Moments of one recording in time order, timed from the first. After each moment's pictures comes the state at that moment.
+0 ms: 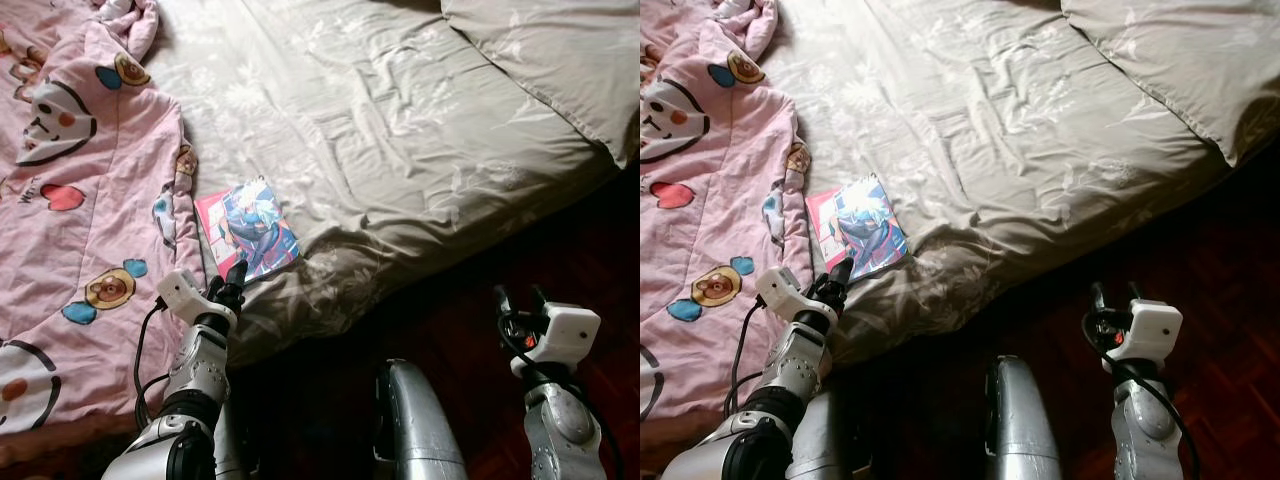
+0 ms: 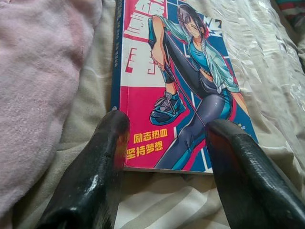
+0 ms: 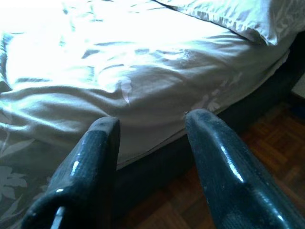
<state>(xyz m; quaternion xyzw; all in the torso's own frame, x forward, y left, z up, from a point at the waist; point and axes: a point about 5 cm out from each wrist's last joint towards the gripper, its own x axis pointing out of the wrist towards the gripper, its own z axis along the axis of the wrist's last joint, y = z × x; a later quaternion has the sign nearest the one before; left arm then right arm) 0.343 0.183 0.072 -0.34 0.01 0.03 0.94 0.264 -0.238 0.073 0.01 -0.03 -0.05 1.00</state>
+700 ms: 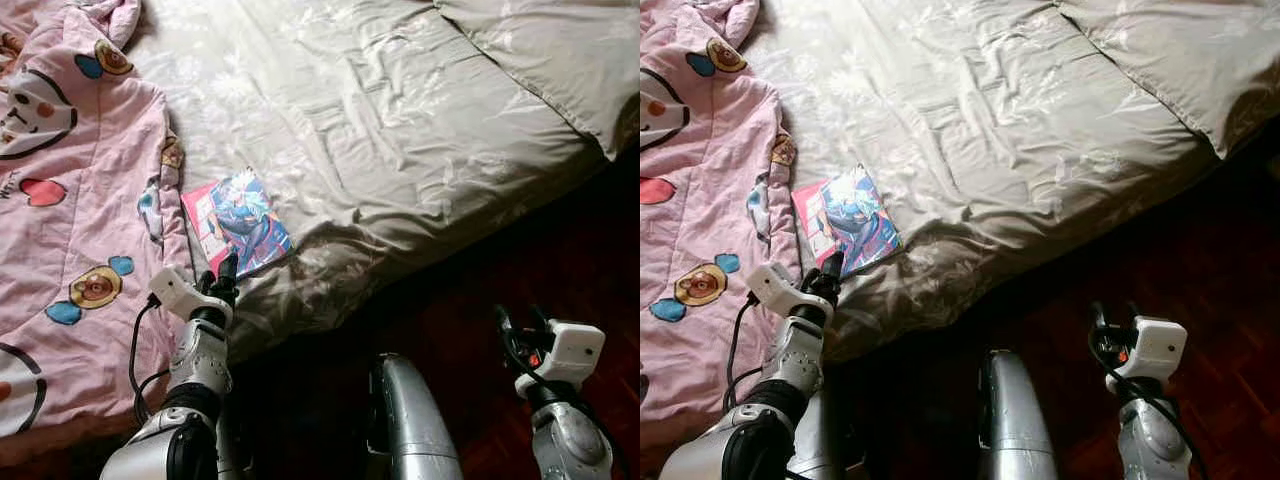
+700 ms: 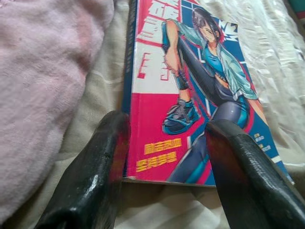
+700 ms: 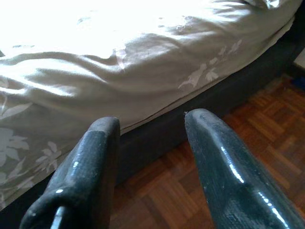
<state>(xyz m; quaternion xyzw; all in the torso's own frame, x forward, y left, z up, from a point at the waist) 0.348 0.189 0.080 -0.34 -0.01 0.07 0.94 0.247 -0.237 0.065 0.02 0.01 -0.04 1.00</state>
